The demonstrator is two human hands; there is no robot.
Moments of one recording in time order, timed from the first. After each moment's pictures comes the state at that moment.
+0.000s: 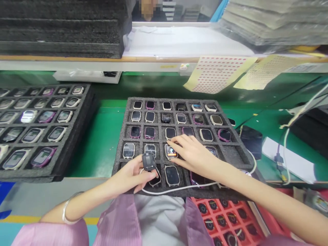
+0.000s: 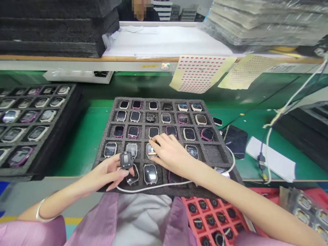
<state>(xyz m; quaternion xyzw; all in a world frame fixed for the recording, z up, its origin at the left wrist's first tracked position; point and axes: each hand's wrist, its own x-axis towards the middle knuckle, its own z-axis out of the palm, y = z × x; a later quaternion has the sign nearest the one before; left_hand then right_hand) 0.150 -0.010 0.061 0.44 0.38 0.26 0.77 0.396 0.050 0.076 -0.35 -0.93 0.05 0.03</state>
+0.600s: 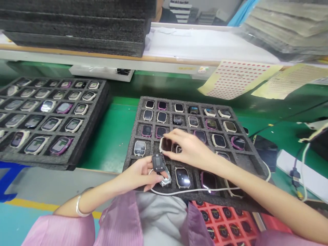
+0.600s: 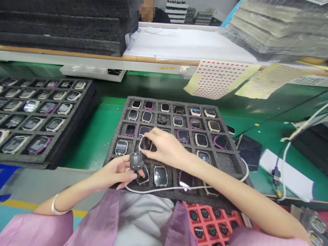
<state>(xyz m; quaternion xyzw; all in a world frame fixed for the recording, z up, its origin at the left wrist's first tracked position) 0.138 -0.012 0.047 0.40 0.33 0.30 0.80 0.338 0.068 0.095 -0.34 -0.92 0.15 0.10</state>
